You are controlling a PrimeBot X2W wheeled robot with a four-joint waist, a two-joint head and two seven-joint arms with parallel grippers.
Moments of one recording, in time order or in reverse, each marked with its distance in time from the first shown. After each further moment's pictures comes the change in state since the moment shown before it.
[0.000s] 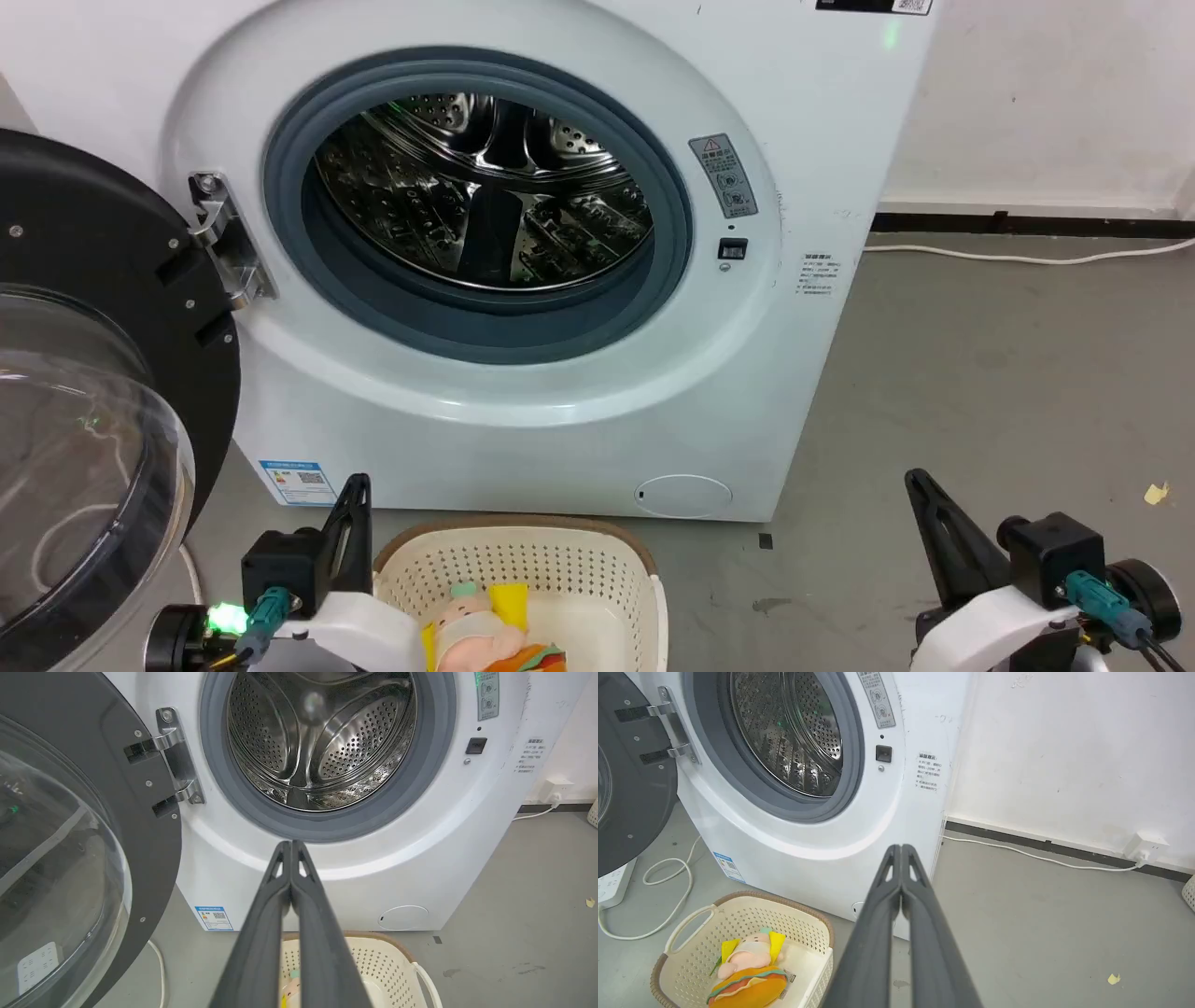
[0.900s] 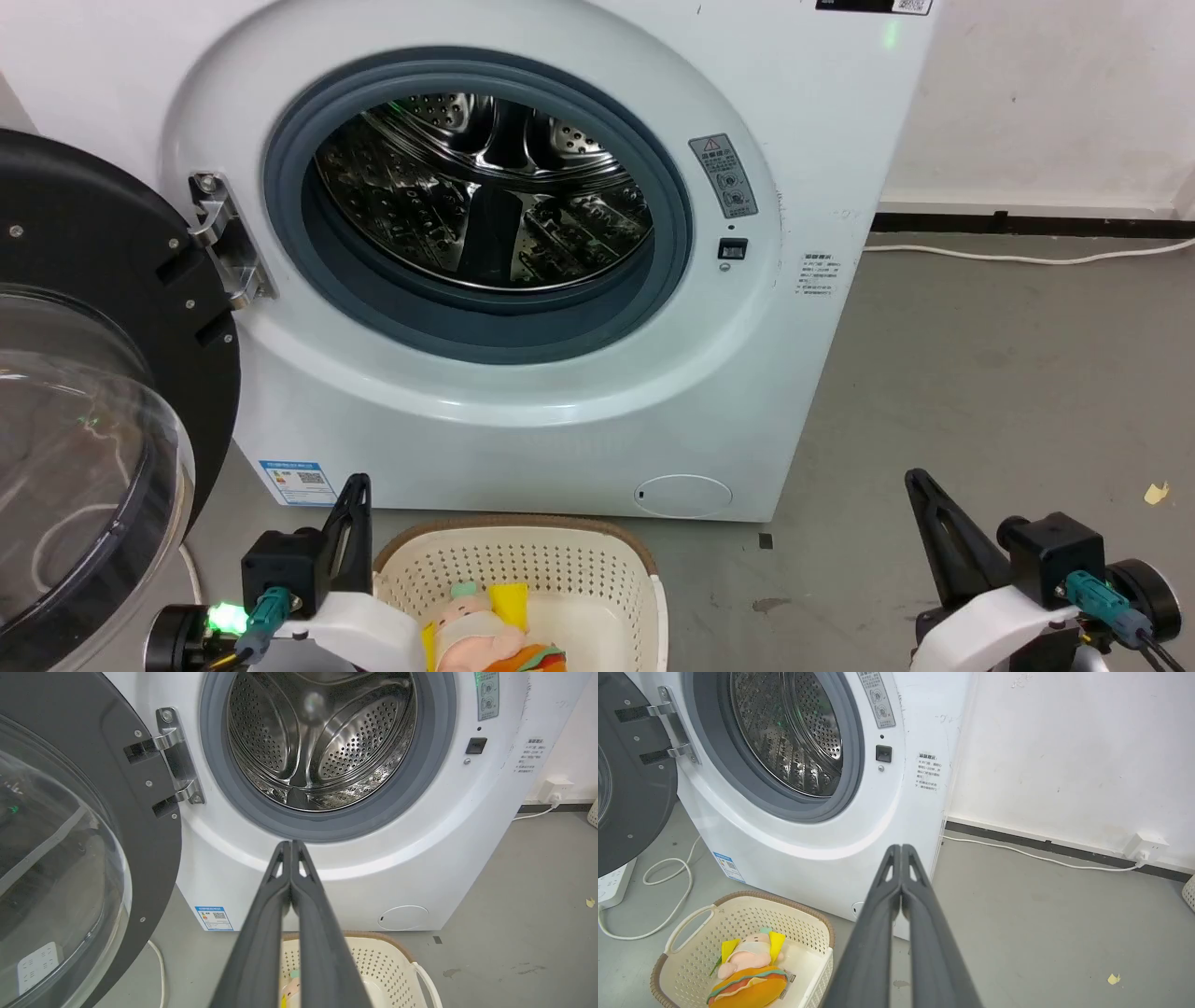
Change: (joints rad) left arm 0.000 0.000 0.000 0.000 0.000 0.000 0.000; right arm 0.000 0.000 0.000 0.000 0.000 0.000 0.000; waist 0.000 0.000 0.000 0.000
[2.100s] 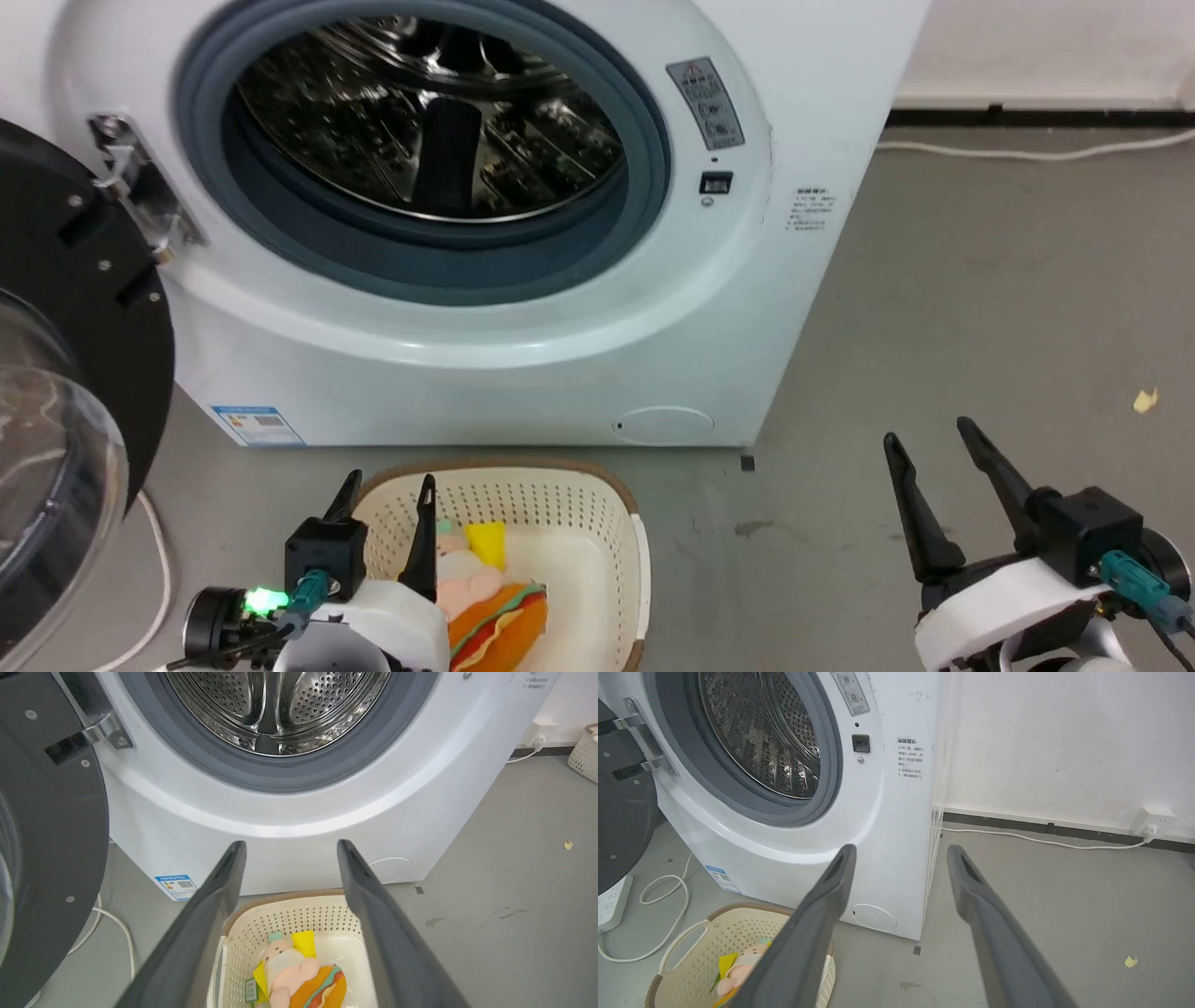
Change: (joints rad) left arm -0.064 0.009 -0.047 0.137 -0.002 0.002 -0.050; right arm -0.042 0.000 -0.006 -0.017 0.060 0.000 -0.049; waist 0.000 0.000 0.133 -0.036
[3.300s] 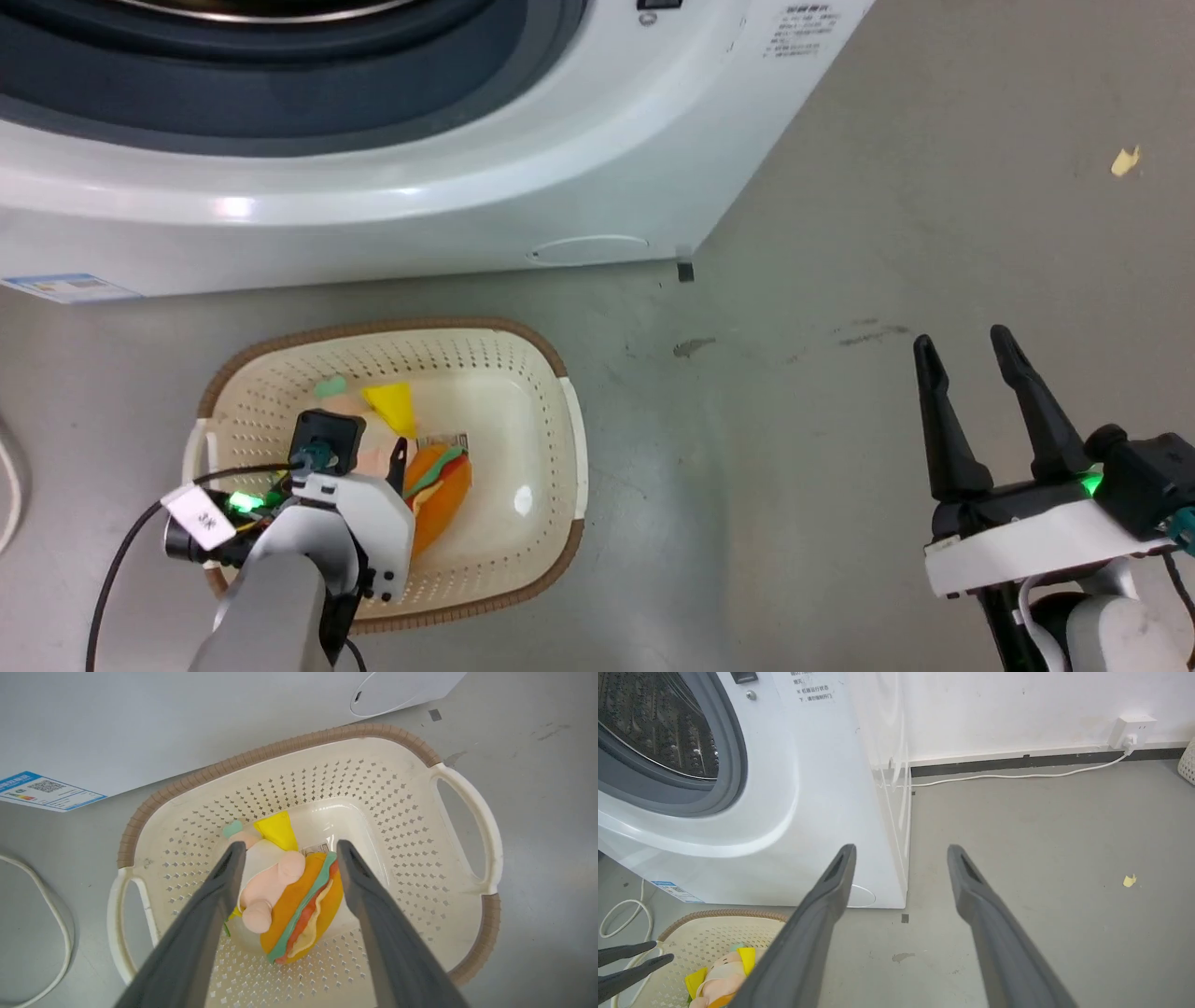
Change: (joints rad) left arm -0.351 0.127 -0.080 0.476 -0.026 -0.042 0.105; right arm -0.102 0.000 0.013 -0.041 0.151 0.000 -0.076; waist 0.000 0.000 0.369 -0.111
